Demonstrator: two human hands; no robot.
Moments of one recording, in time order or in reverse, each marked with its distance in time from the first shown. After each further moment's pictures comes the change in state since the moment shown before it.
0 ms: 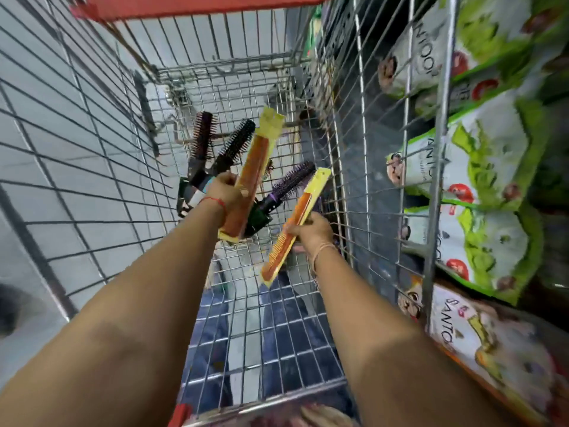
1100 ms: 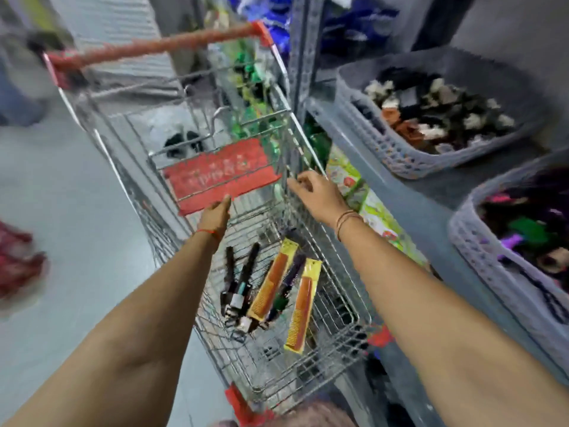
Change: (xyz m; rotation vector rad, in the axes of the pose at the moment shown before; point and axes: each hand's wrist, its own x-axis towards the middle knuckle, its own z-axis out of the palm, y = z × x) left_hand -0.121 0.140 -0.120 -0.126 0.059 0.393; right_hand -0.214 -0.183 -0.061 -0.315 0.320 -0.899
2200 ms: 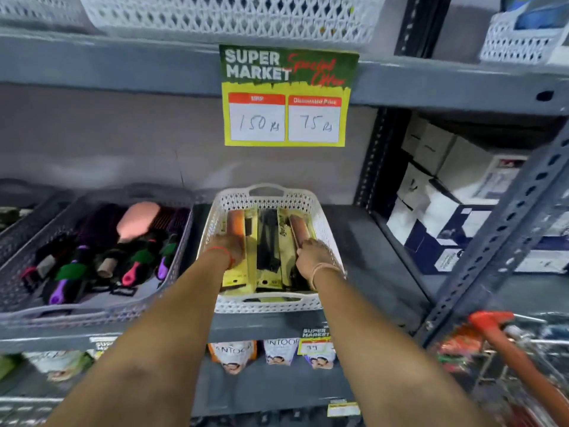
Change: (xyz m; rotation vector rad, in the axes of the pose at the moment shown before) left_hand -0.479 0.032 0.391 0.923 -0.948 0.733; right_hand -0.513 0.238 -0.247 -0.121 0.835 1.062
